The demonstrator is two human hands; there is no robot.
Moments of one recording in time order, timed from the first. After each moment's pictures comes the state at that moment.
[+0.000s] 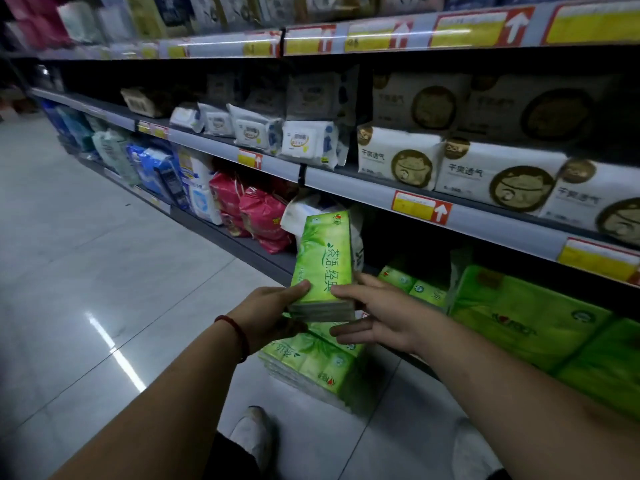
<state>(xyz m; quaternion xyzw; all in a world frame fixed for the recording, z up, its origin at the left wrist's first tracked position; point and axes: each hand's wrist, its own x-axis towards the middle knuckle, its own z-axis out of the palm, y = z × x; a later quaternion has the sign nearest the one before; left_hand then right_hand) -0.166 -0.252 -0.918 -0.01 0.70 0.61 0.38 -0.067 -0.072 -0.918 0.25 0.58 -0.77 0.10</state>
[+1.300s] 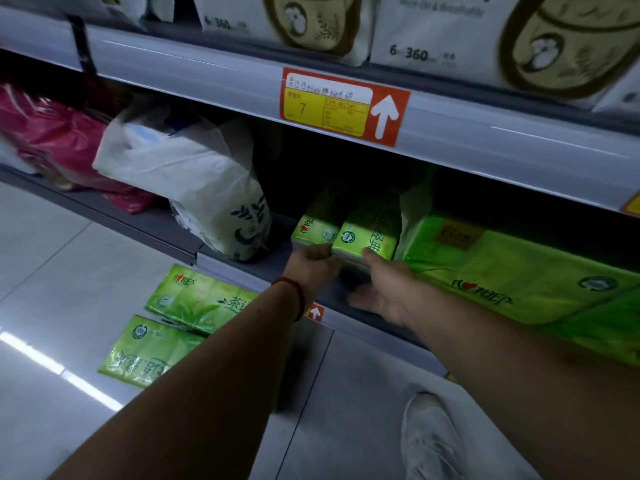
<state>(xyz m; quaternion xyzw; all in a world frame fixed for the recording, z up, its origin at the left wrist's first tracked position) -0.209 0.019 -1.134 0.11 0.71 0.57 0.39 -0.114 0.109 -1.111 0.56 0.45 -0.69 -0.04</state>
